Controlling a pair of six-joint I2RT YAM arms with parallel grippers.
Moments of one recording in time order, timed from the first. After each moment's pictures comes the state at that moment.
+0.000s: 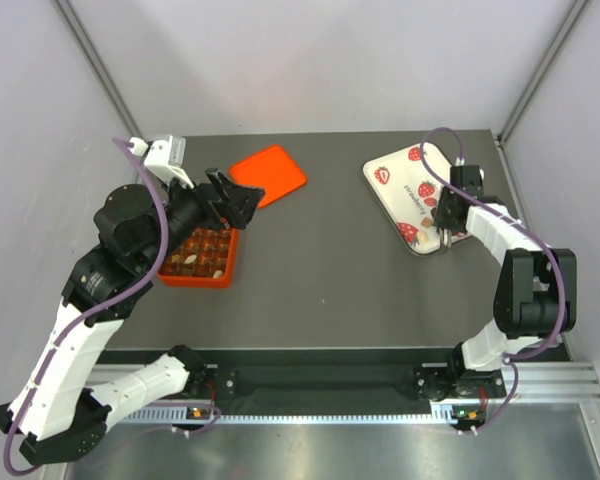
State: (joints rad) left arm -0.62 0.91 1.46 -0.63 -0.08 -0.47; right arm 0.01 1.59 1.06 -0.40 0.19 0.25
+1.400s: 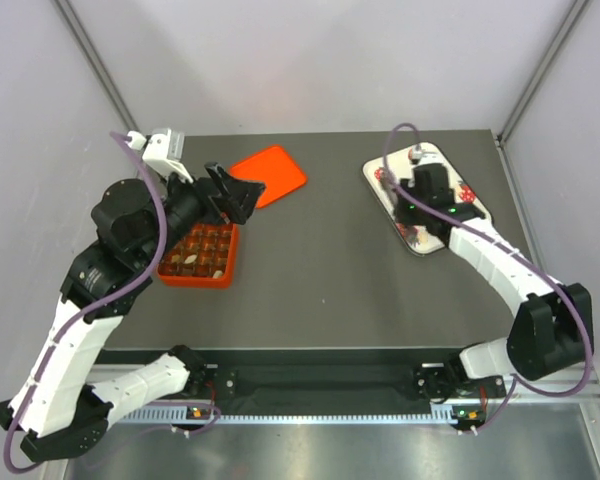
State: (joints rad) left arm -0.62 0.93 1.49 -0.63 -0.08 -0.46; right arm 0.26 1.38 1.06 -0.40 0.13 0.28
